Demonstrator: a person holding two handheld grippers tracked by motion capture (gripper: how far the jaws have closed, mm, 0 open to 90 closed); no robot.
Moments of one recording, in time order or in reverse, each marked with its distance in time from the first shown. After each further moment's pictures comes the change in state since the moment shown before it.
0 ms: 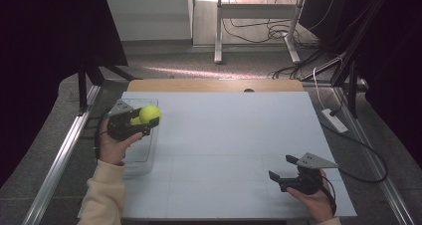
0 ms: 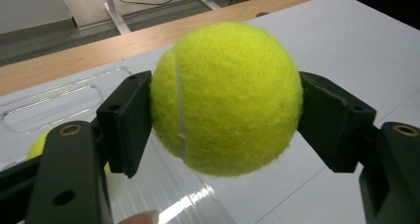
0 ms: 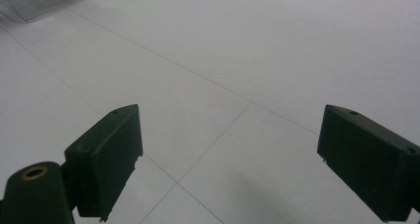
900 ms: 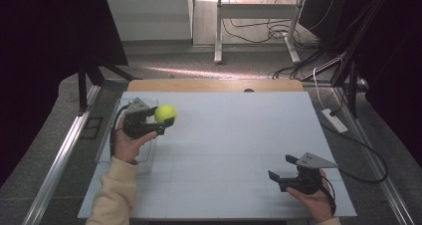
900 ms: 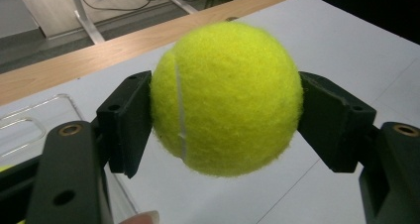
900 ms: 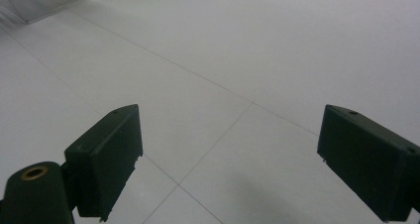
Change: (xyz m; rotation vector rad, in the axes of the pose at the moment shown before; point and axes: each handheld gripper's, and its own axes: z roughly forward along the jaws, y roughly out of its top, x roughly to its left) left arm -0.027 0.013 0.026 -0.002 -0.087 0.048; right arm 0.001 0.001 0.001 0.003 -0.002 0.000
